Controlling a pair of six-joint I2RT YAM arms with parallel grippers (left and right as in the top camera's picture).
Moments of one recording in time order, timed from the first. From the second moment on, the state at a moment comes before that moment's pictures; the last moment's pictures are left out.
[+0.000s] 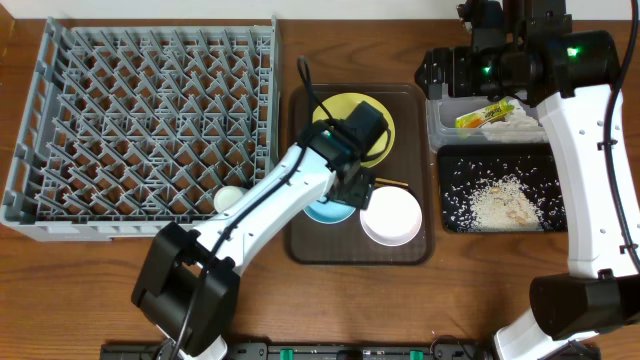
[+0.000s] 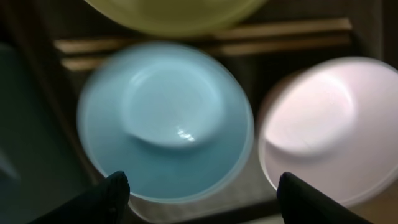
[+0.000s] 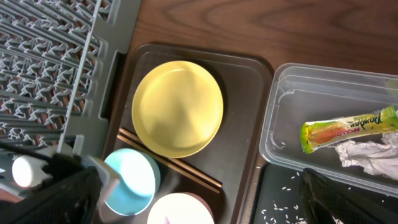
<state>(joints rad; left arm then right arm) -0.68 1.82 1.47 -1.03 -0.01 -0.40 0.16 1.78 2.00 -1.21 -0.27 0.10</state>
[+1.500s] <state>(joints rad) -0.50 2.04 1.47 -1.01 0.02 0.06 0.16 1.78 2.00 -1.22 -0.27 0.11</state>
